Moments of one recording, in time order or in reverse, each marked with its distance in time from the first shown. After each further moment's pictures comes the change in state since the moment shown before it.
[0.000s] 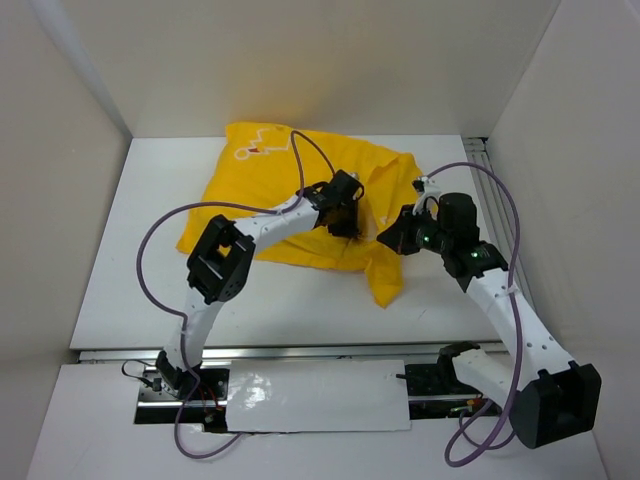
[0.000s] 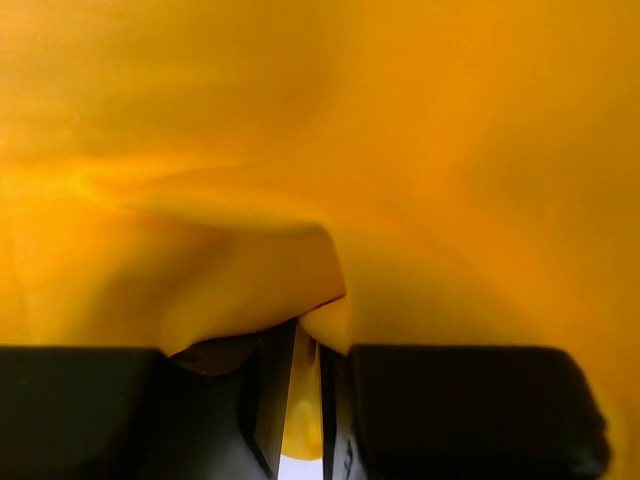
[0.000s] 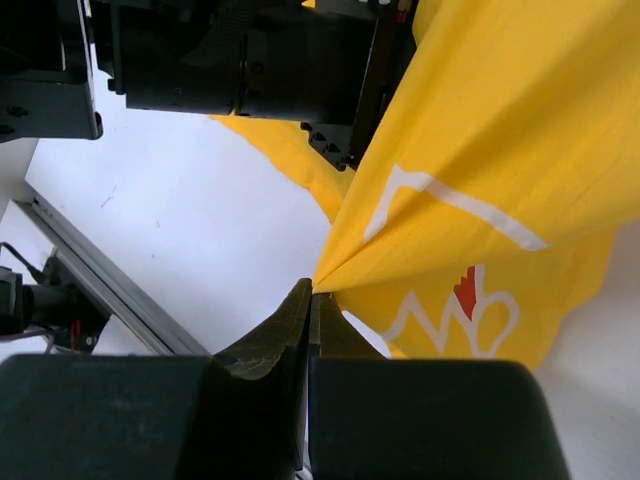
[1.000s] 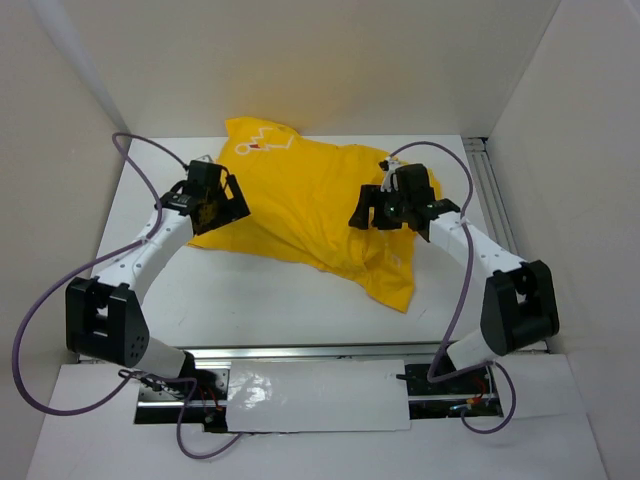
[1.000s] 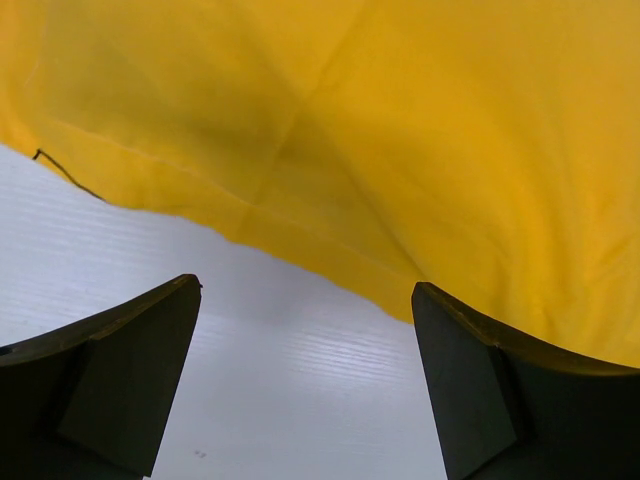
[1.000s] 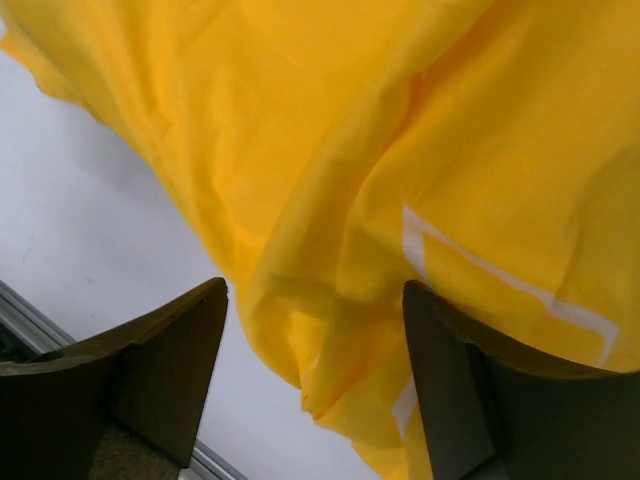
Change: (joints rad) left arm 0.480 -0.763 -0.624 -0.069 -0.189 0.079; right arm 0.074 0.472 0.248 0.036 0.162 0.027
